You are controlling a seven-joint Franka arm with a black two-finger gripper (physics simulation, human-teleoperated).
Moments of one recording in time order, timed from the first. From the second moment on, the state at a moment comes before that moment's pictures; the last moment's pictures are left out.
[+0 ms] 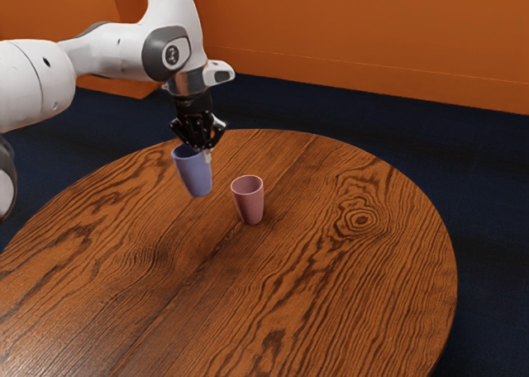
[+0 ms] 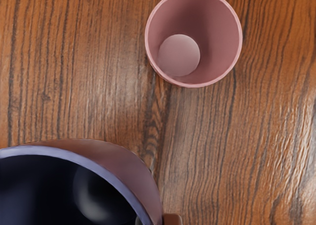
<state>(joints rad) -0.05 0.40 0.06 -1.40 -0.07 1.76 -0.11</state>
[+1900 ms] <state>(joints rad) -0.02 0.81 -0.09 -0.83 0.06 1.64 0.07</state>
